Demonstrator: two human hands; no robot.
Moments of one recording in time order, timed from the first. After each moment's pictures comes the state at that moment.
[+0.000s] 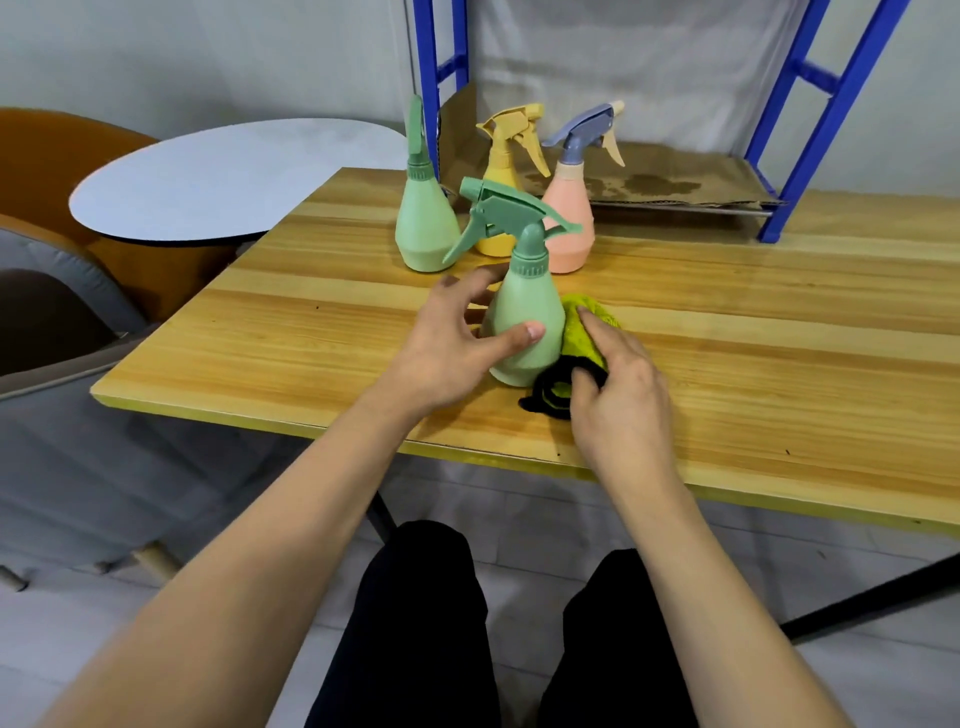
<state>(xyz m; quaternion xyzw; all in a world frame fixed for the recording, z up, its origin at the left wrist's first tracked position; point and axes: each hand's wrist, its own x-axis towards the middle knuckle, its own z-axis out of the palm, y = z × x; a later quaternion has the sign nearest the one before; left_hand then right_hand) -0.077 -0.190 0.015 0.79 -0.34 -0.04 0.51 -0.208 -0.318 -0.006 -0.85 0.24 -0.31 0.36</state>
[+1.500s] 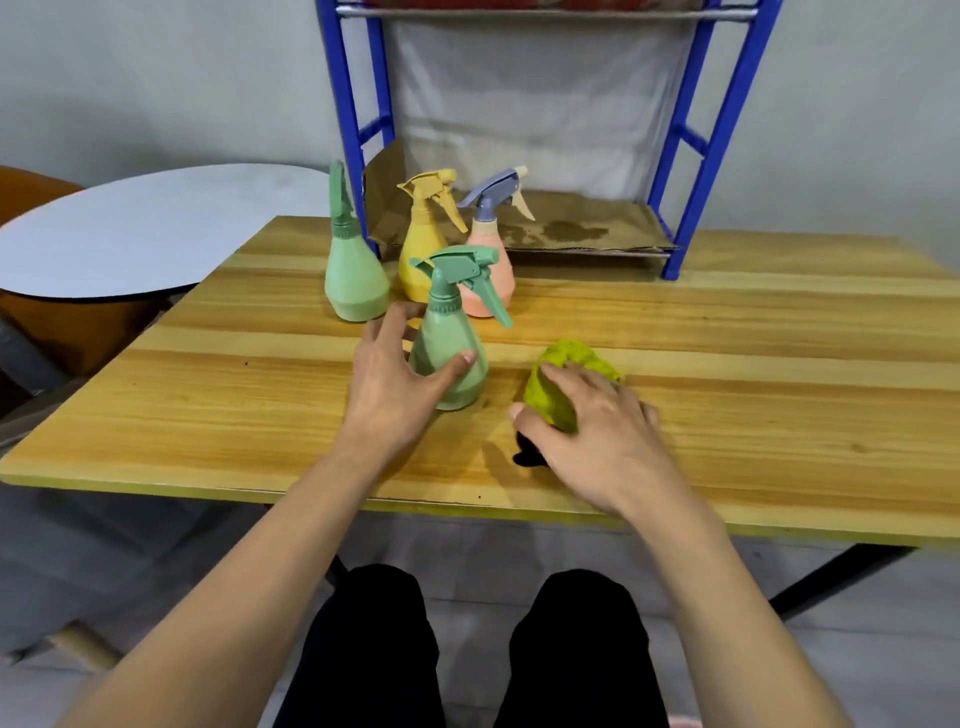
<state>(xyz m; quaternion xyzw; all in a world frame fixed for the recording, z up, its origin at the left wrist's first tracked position) -0.087 -0.220 0.023 0.84 -0.26 0.06 0.46 -0.247 -0.368 0.032 -0.94 0.26 -0.12 0.20</state>
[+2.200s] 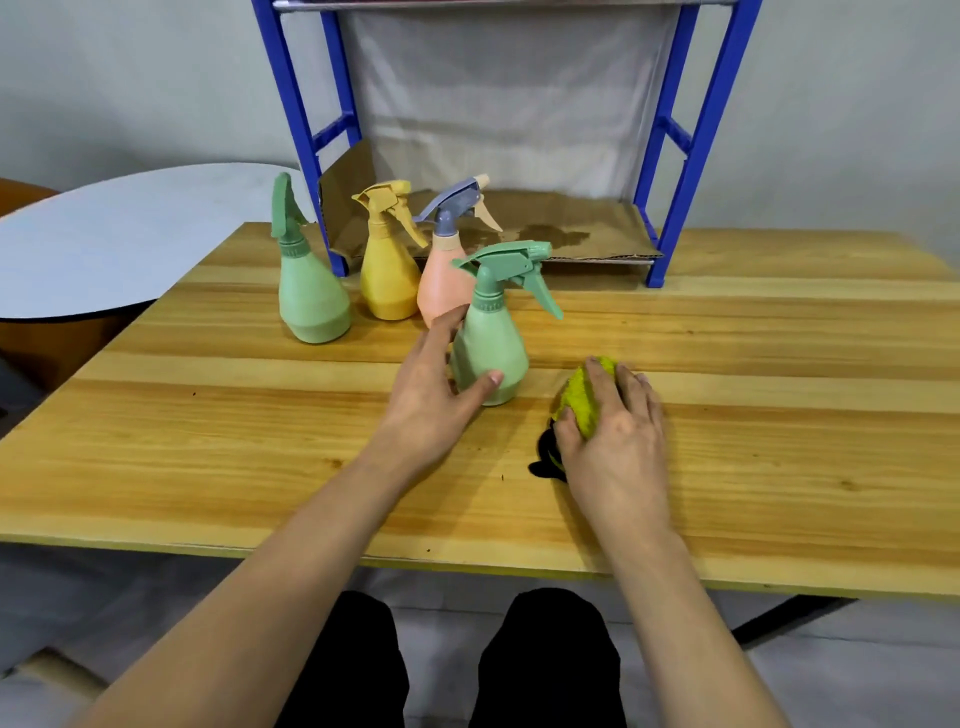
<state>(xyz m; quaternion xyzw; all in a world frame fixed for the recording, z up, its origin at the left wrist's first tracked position) -0.082 -0.302 0.012 0.83 -0.34 0.00 0.45 -0.231 -0.430 -0.007 -0.87 0.35 -0.27 0.22</state>
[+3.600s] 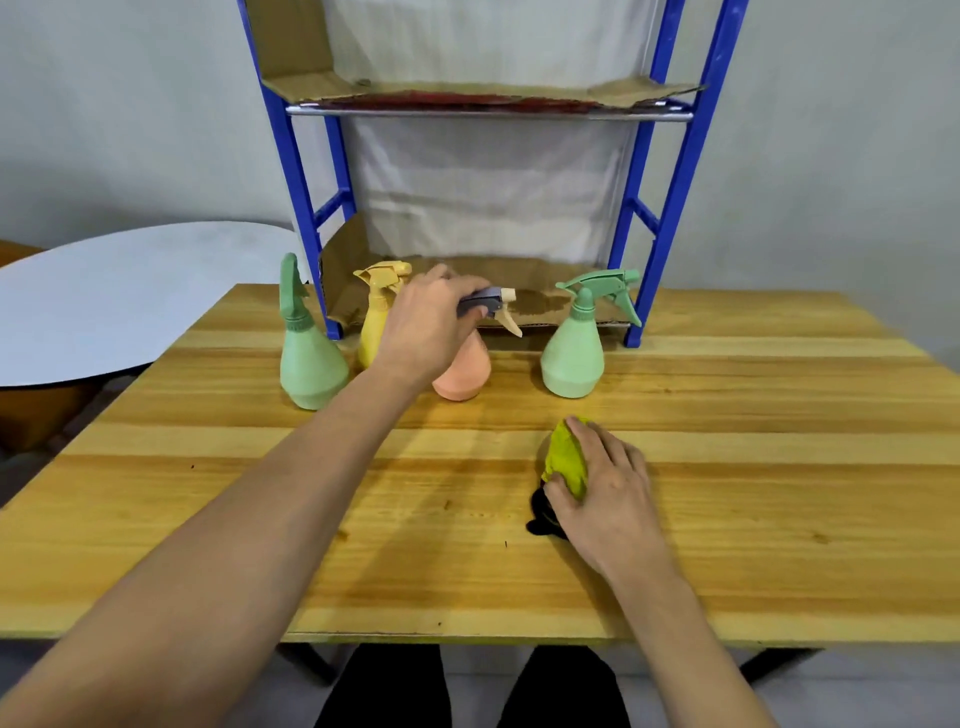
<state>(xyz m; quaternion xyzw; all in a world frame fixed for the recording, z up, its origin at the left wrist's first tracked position) -0.003 -0.348 0.116 0.83 -0.45 0.16 0.30 -0.229 -0.444 0.001 -0.91 0.30 -0.20 0.21</state>
